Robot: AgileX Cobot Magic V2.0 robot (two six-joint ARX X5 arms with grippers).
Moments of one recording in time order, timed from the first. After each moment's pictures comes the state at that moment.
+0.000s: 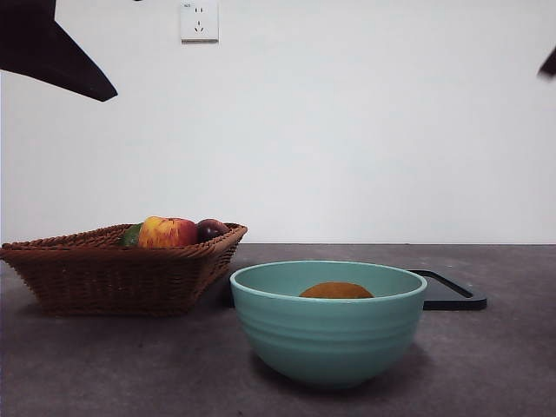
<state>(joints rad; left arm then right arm) -0.67 0.96 0.89 -0.78 0.53 -0.07 0.39 0.85 0.92 -0.96 -0.50 0.08</state>
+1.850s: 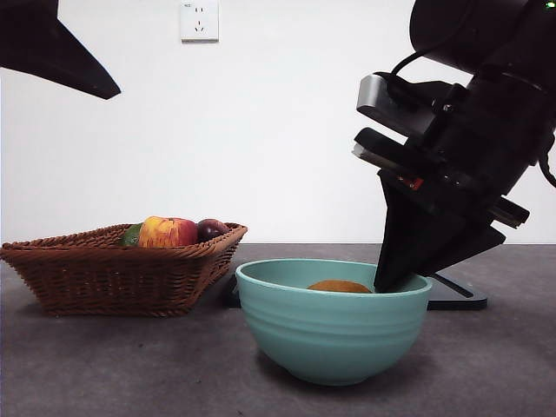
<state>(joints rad) -0.67 0.96 0.89 -0.77 0.53 -0.07 0.61 1.37 0.71 -0.30 -0.24 0.22</state>
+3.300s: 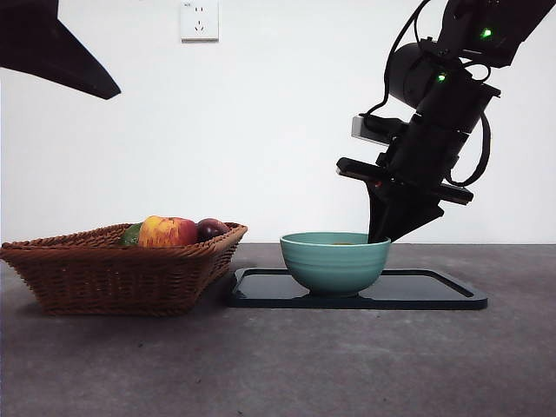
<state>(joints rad) -0.67 0.96 0.89 -0.77 0.53 -0.07 0.35 1.83 1.26 -0.39 -0.21 0.11</state>
